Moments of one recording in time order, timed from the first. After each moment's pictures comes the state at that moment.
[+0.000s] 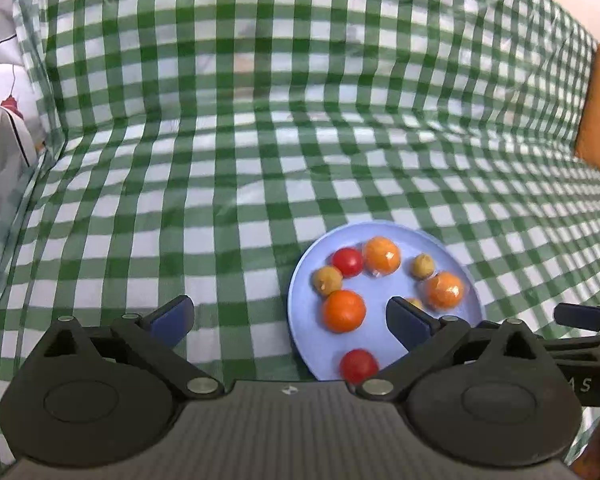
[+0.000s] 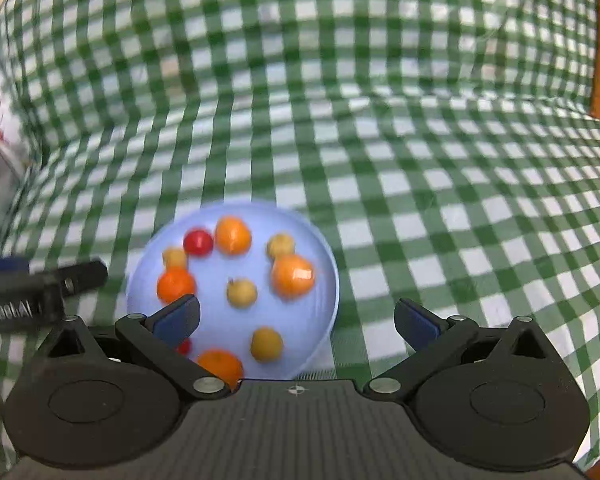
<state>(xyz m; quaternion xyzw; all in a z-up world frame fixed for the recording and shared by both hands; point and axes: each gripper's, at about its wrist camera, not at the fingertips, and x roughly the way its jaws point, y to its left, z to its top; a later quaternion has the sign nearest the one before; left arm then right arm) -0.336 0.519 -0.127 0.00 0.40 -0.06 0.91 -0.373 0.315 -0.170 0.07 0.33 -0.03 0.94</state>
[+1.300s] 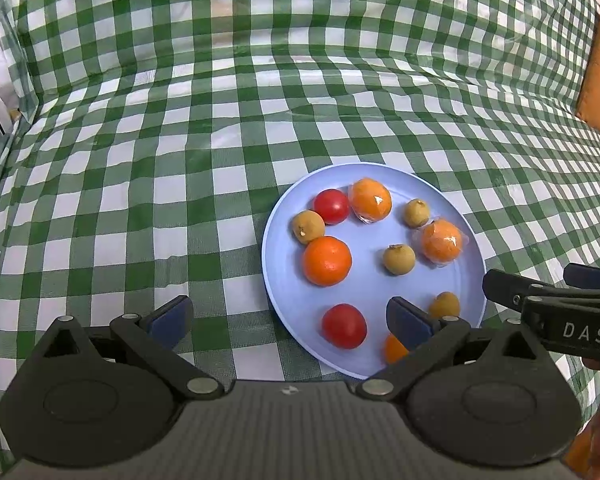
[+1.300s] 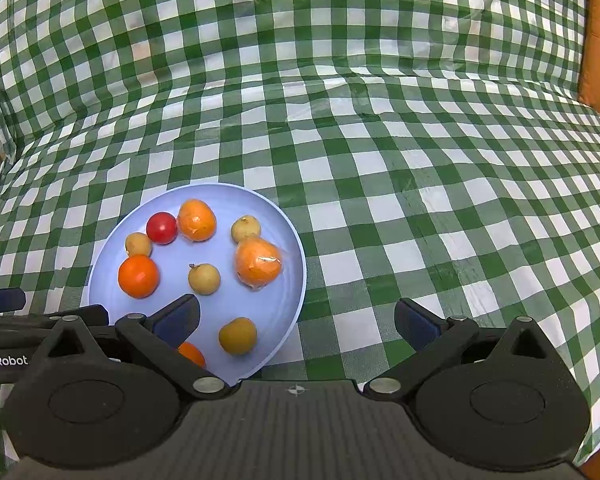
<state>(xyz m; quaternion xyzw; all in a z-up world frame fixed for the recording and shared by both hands) -0.328 0.498 -0.152 0.01 0.46 -0.08 0.88 -0.366 0.299 -0.184 0.07 0.35 -0.05 0.93</state>
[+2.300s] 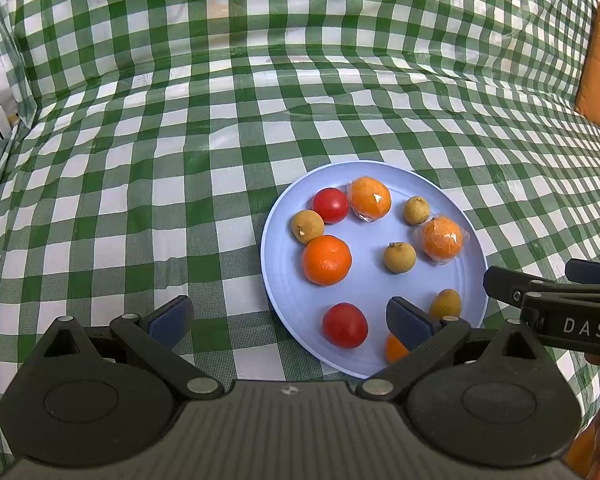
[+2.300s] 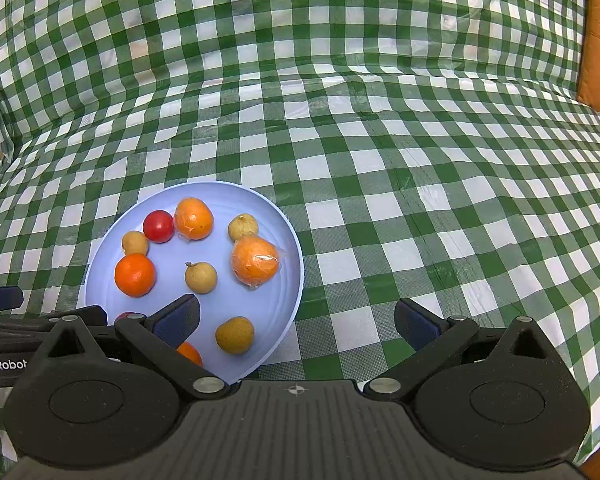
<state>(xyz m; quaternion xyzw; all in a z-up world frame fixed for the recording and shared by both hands) -0.329 0.493 -0.155 0.01 0.46 -0.08 0.88 -0.365 0.299 -0.186 0.07 0.35 -0.05 0.93</state>
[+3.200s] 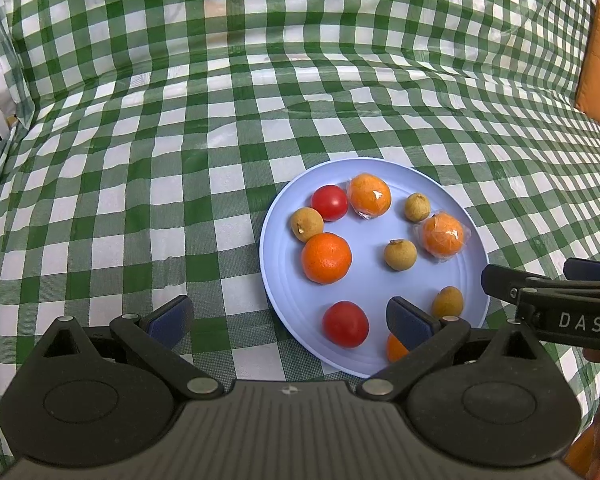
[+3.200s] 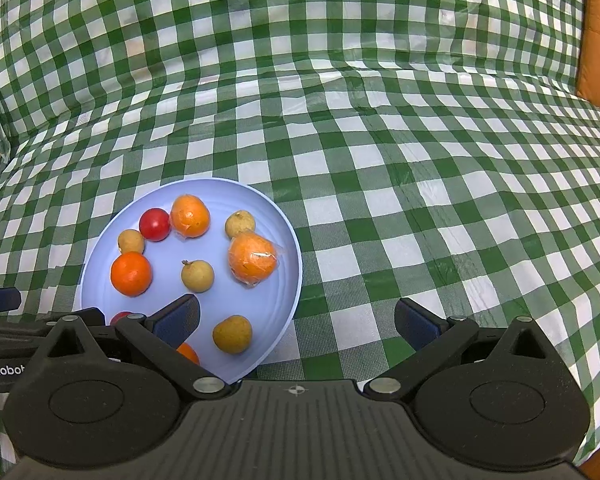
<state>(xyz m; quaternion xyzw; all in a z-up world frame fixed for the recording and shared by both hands) -0.328 0.492 -0.159 0.02 0.46 -0.08 0.88 -0.362 0.299 -0.190 0.08 0.35 -0.06 0.93</state>
